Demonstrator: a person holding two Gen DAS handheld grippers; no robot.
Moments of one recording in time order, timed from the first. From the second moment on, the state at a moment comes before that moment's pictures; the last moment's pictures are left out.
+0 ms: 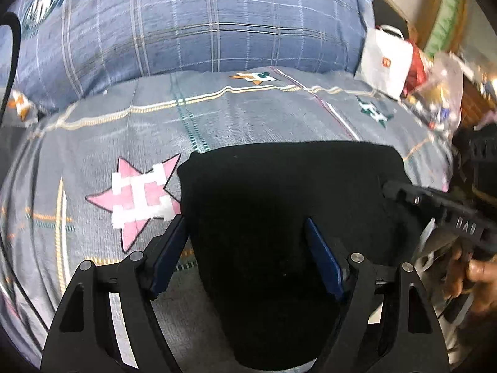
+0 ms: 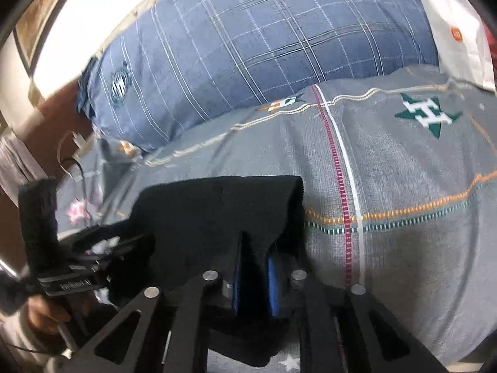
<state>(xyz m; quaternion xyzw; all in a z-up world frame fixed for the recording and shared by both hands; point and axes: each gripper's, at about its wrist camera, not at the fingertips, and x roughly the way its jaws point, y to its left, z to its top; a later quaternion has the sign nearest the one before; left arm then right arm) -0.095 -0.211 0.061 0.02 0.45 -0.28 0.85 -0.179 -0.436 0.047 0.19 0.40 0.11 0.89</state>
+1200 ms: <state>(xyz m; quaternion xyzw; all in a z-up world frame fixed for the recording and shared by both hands) -0.116 -0.211 0.090 0.04 0.42 -0.23 0.87 -0.209 -0.398 0.072 0.11 0.39 0.11 0.91</state>
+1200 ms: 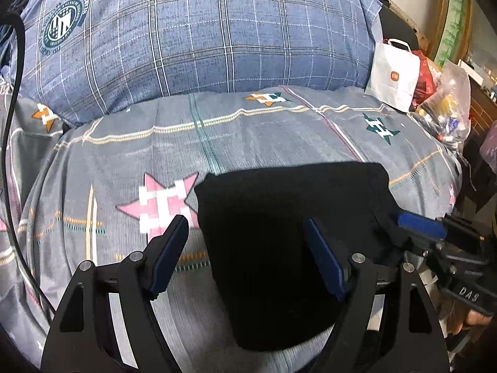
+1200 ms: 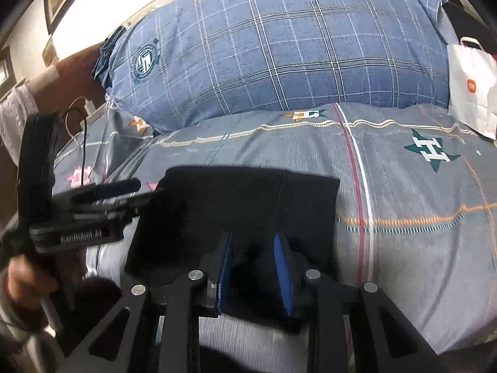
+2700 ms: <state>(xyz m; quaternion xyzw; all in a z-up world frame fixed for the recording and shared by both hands) -0.118 -0.196 0.060 -0.05 0.47 -0.25 0.85 -0.213 -0.444 0.034 0.25 0.41 0.09 0.87</state>
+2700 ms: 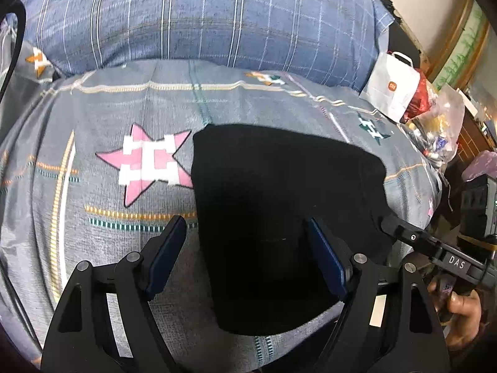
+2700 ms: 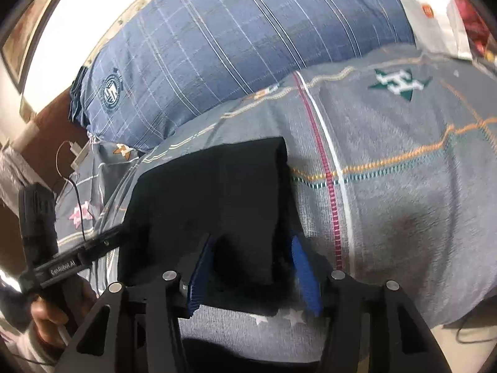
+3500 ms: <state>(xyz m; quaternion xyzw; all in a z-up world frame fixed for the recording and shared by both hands) -0.105 -0.213 0.039 -0.04 0.47 -0.26 0.84 -0.190 -0.426 0.011 0.26 0.40 0.13 0.87</state>
